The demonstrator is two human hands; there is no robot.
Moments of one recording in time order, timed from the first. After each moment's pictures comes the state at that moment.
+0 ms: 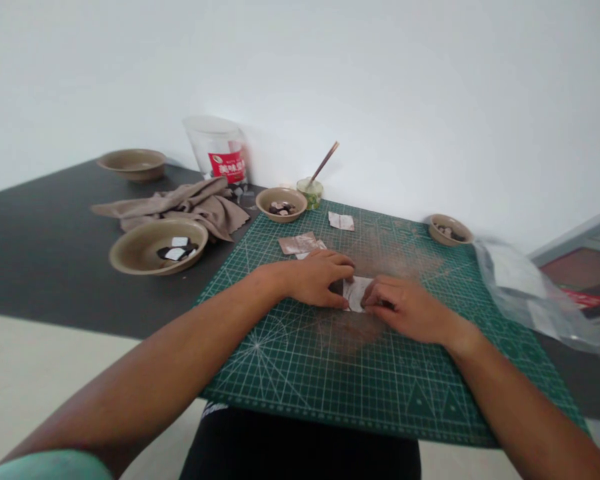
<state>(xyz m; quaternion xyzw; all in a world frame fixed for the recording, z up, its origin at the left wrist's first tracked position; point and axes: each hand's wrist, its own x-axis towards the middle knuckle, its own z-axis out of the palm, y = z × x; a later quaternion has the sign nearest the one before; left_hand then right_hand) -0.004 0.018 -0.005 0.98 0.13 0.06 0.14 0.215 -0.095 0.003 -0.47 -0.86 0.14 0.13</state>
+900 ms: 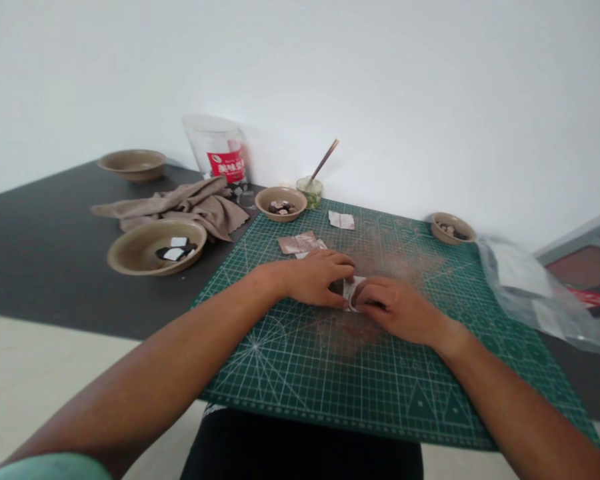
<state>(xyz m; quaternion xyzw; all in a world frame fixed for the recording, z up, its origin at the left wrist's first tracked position) -0.005 0.017 -0.001 0.98 0.12 0.06 0.14 0.210 -0.091 0.003 -0.45 -0.87 0.15 0.14</state>
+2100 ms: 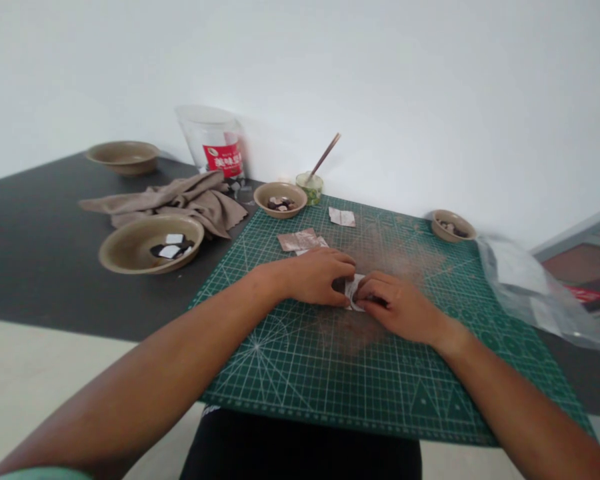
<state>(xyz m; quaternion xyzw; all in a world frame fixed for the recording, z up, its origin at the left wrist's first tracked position) -0.004 0.016 0.000 0.98 0.11 0.08 0.14 0.206 -0.092 -0.003 -0.48 -0.85 0.15 0.16</state>
